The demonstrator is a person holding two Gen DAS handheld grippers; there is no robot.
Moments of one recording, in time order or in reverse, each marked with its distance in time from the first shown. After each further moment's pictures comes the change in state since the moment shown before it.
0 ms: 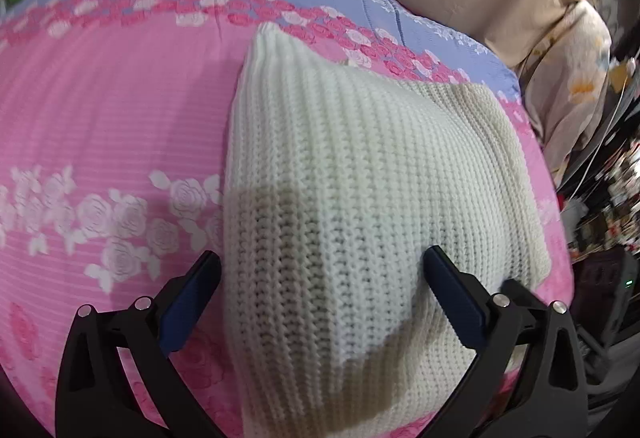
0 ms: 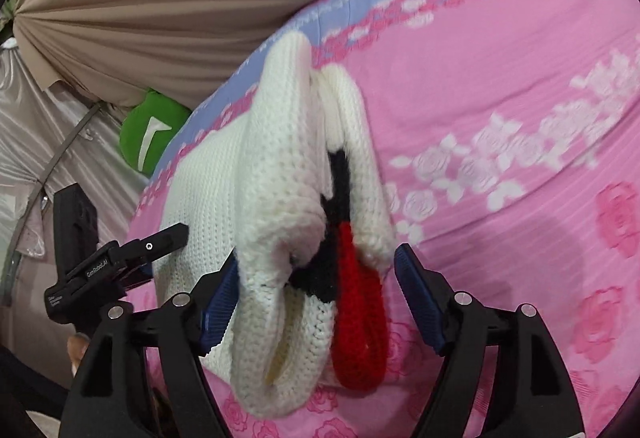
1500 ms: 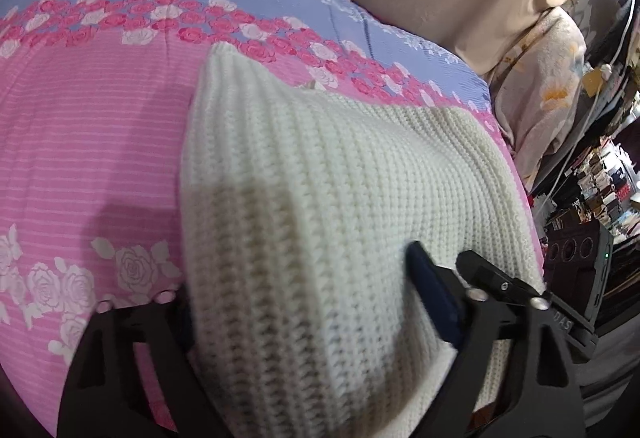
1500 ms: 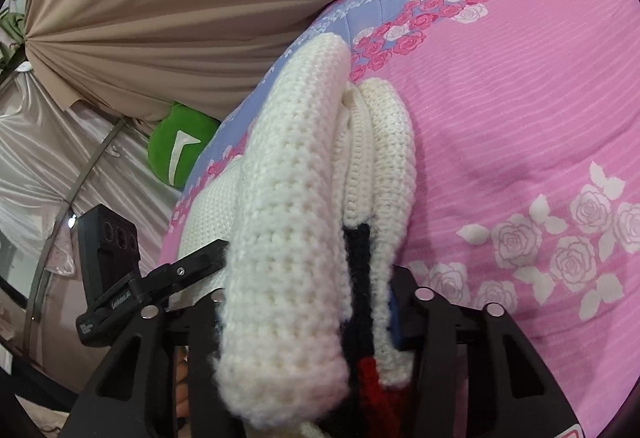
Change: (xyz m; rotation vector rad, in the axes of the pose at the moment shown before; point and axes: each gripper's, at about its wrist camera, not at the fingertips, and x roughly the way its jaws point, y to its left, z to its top) left arm 0.012 -0.006 0.027 0.073 -0.033 -0.124; right arm 0.026 0.013 0.027 0.006 -0.027 0.119
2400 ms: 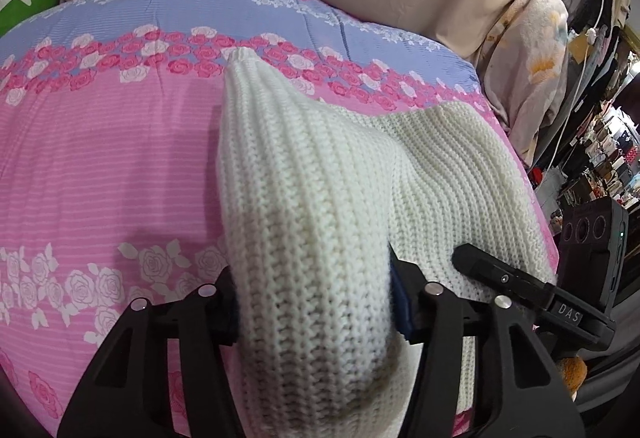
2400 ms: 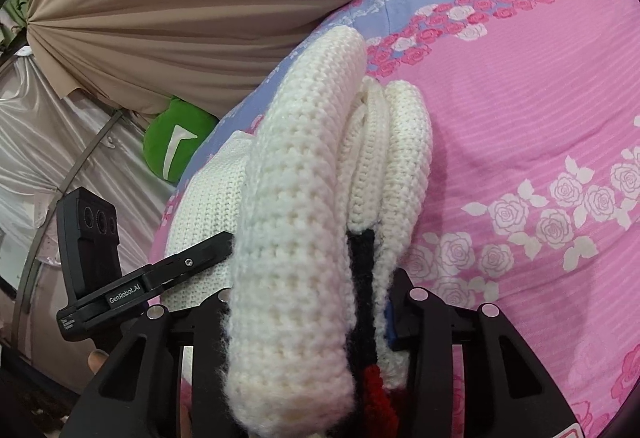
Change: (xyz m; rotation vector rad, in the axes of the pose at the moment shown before) left arm -0.024 -0.025 0.000 0.110 -0.003 0.044; right arm -0.017 0.032 -0.006 -0.037 -0.016 -0.045
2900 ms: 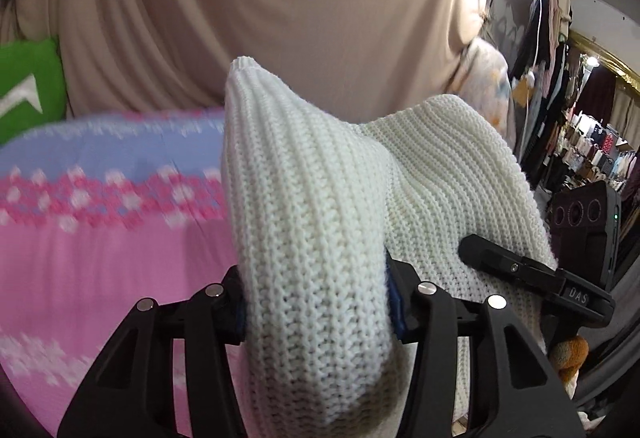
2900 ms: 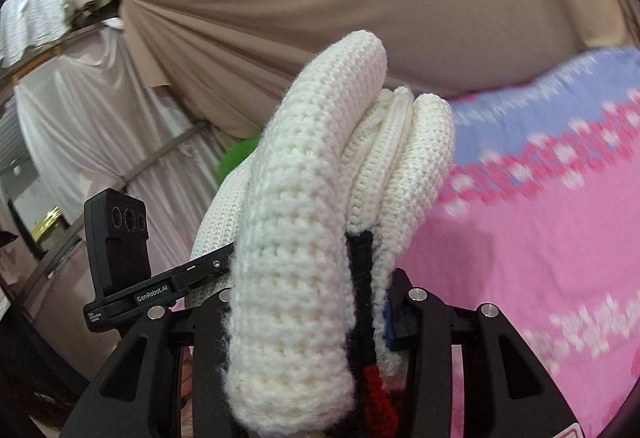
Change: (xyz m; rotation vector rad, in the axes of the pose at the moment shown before) left arm -0.150 0.013 0.053 0.143 -0.319 -0.042; right arm -0.038 0.141 0.053 -0.262 -0.173 0.200
